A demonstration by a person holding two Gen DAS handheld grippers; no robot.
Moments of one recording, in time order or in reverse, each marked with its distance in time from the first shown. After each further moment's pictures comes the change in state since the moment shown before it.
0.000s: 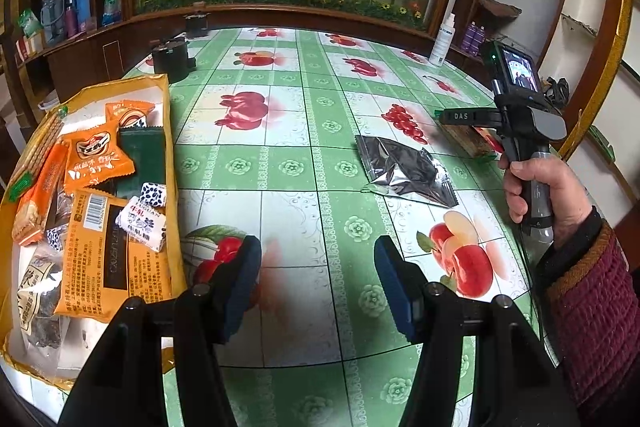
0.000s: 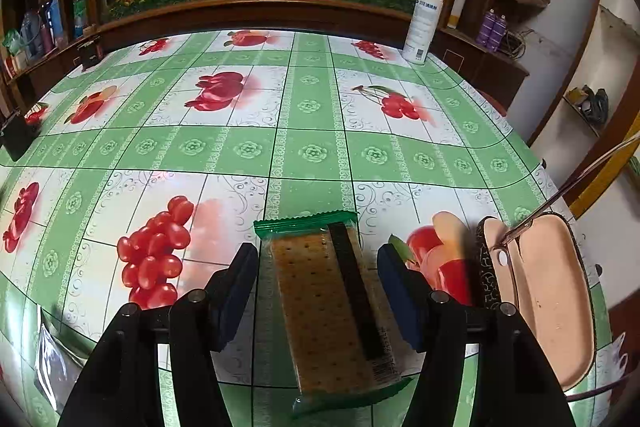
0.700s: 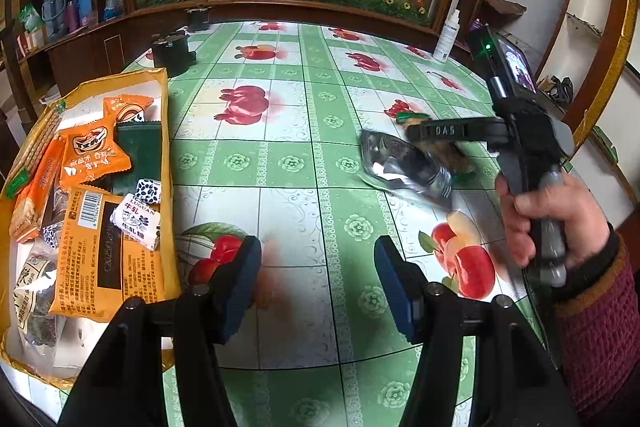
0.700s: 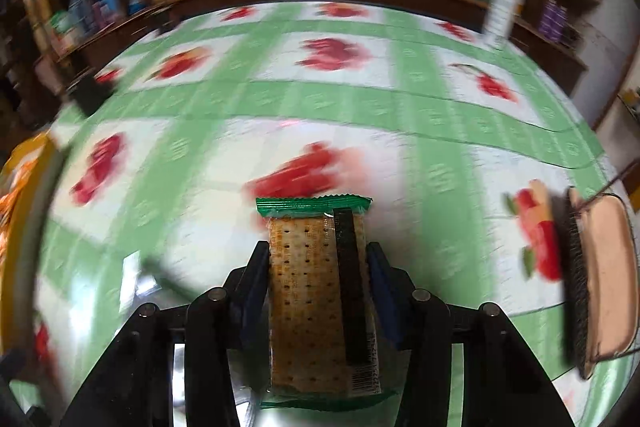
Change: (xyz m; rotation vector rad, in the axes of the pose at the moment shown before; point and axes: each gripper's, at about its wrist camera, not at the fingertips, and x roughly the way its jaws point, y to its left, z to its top) left arm 0.005 -0.003 0.004 -0.009 0.020 0.012; right arm -0.023 0.067 -0.023 -0.081 0.084 0.239
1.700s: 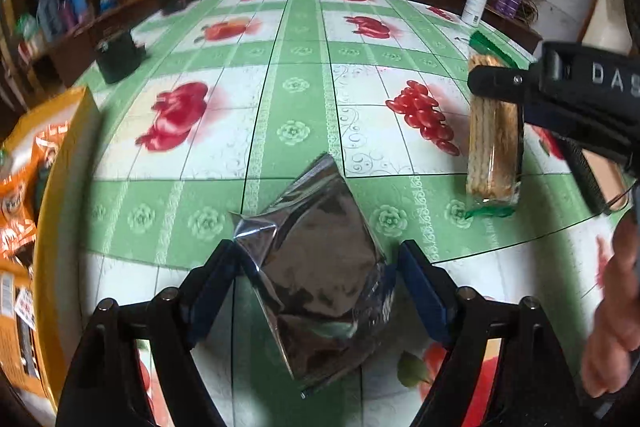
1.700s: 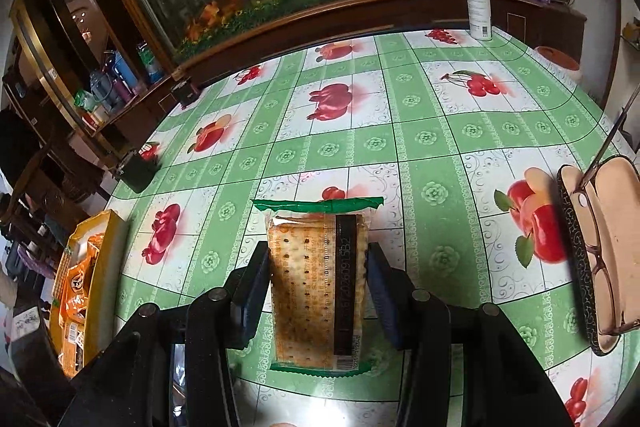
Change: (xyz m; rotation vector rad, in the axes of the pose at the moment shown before) left arm 0.105 -0.058 0.048 0.042 0.119 0.142; right arm -0.043 -0.041 0.006 0.221 -0.123 0.184
